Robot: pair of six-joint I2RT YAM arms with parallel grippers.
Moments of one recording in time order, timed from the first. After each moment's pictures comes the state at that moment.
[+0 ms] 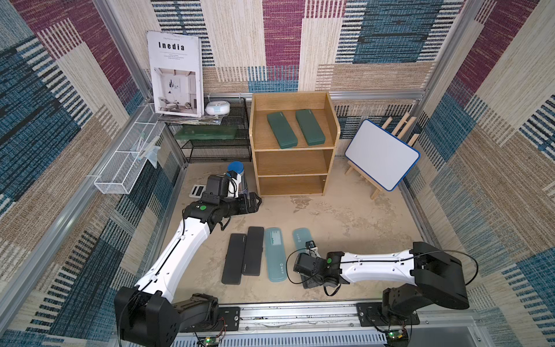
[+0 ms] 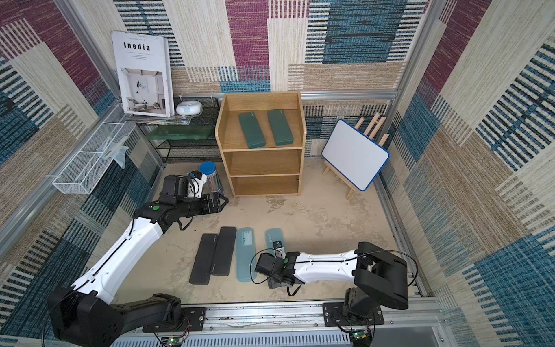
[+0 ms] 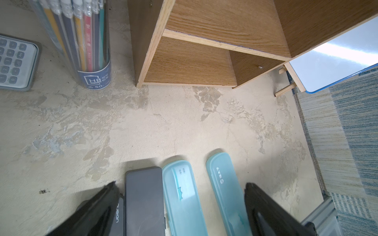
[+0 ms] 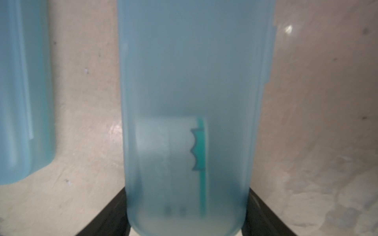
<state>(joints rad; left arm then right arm) -0.22 1.25 1.10 -0.61 0.31 -0.35 1.26 1.51 0.77 -0.61 0.23 0.97</state>
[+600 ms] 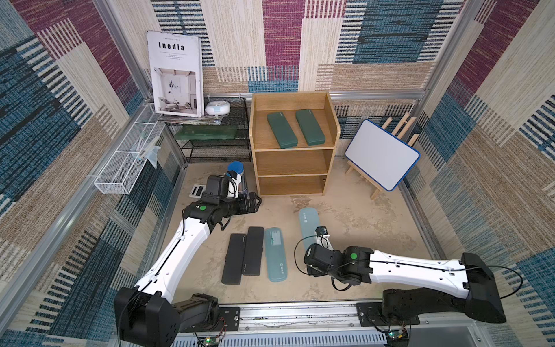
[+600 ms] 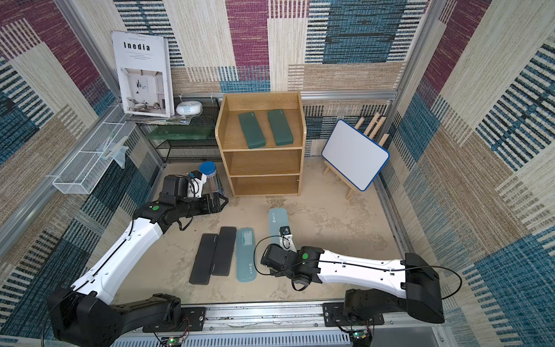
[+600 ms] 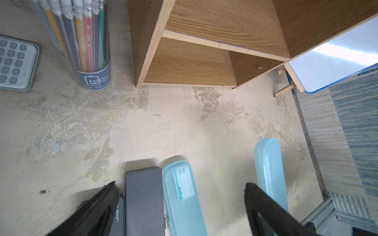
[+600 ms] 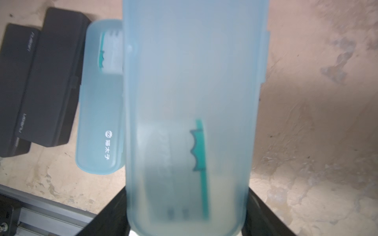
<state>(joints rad) -0.22 1.25 1.10 -0.61 0.31 -0.35 1.25 1.24 0.88 -0.78 0.45 0.97</state>
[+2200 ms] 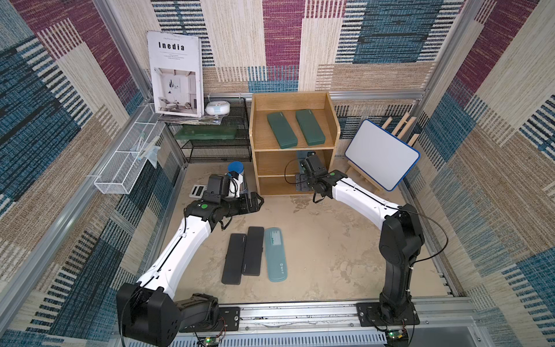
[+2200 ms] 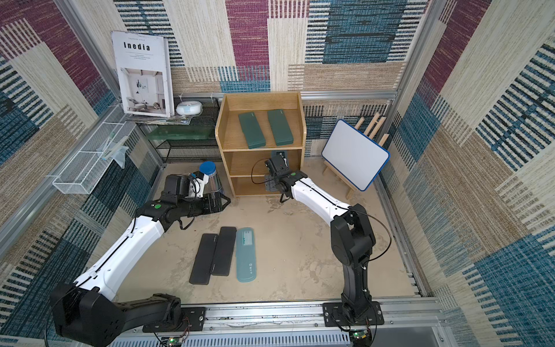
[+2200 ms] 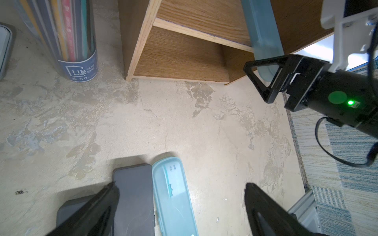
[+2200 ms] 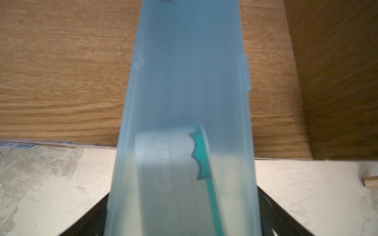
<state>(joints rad) -0.22 1.27 1.11 -0.61 0.37 -0.39 0.62 1.92 1.67 -0.58 0.36 0.37</state>
